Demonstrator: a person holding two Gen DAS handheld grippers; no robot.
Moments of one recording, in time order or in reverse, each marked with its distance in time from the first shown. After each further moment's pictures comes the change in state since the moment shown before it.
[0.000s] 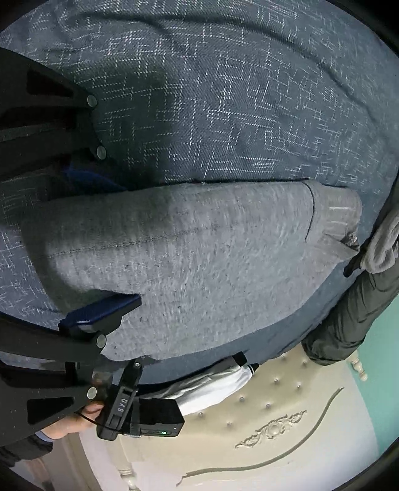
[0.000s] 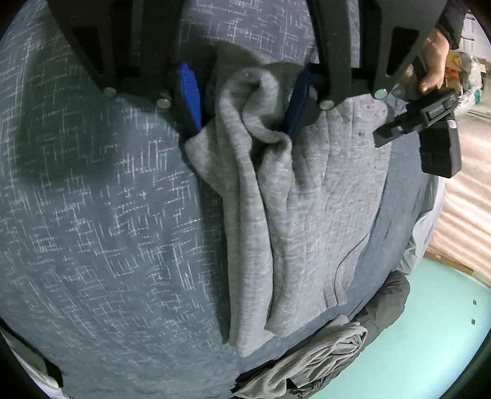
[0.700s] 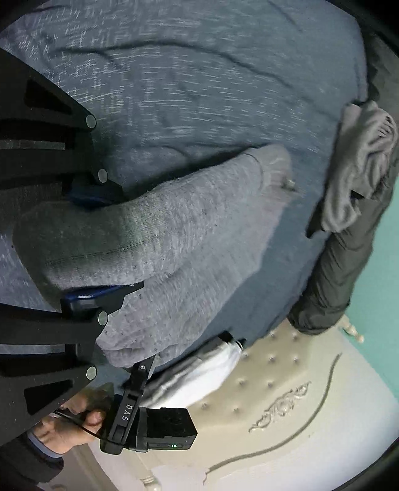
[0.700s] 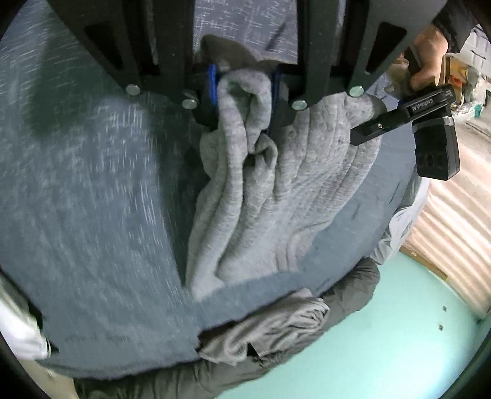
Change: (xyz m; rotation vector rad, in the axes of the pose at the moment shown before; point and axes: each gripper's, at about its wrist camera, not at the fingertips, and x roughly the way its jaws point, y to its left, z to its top) left arm -0.042 -0.079 0.024 0.192 -0.153 0.042; right arm -0.056 0.034 0.009 -0.107 -0.162 0.065
